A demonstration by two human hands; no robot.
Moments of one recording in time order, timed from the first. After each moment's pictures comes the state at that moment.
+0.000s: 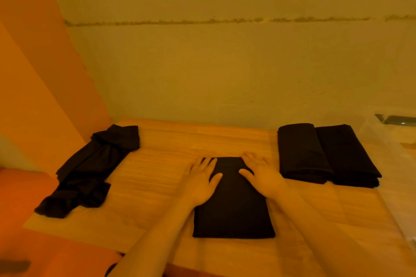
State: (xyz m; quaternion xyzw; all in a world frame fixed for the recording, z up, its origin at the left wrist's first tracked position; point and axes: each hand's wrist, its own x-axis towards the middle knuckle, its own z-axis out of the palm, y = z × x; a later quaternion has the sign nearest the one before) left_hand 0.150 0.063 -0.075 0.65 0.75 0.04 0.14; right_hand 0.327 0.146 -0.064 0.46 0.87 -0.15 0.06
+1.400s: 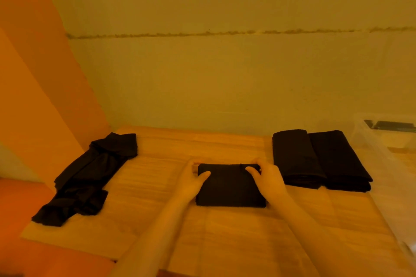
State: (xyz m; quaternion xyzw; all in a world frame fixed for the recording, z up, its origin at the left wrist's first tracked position) left_hand 0.156 0.058 -0.047 0.35 0.71 0.46 0.40; right_hand 0.337 0.126 -0.049 0.56 0.74 -0.28 -0.24
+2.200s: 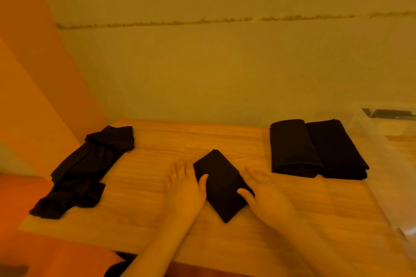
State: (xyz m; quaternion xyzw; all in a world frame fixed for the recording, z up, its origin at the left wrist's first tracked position) left_hand 0.174 0.021 -0.066 0.52 0.85 0.11 0.07; right_hand 0.359 0.071 -0.054 0.47 0.87 -0.16 -0.02
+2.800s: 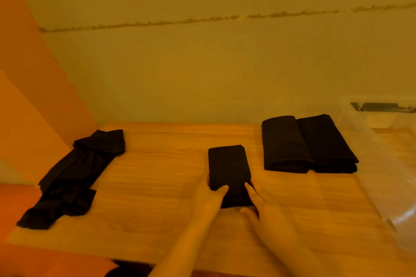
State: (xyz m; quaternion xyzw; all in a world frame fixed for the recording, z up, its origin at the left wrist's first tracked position) left_hand 0.236 0.031 -0.053 0.33 0.76 0.41 0.37; right_hand 0.377 0.036 -0.063 0.53 0.81 -0.24 -0.05
